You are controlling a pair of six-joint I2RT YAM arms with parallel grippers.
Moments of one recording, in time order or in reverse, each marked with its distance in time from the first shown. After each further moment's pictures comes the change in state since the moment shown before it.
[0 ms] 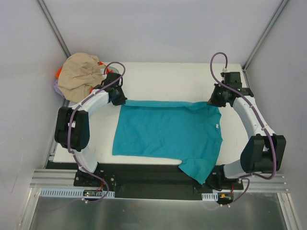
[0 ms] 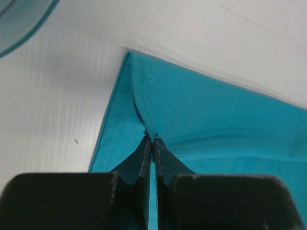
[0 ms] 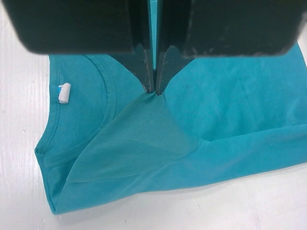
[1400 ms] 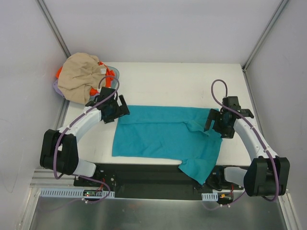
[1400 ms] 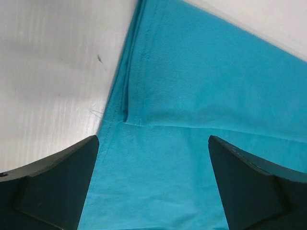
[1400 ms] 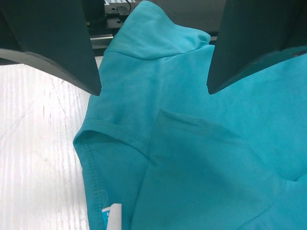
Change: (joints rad) left arm -0.022 -0.314 -0.336 -0.020 0.018 -0.036; right arm 0.003 -0.252 -0.373 -0.196 0.115 0.042
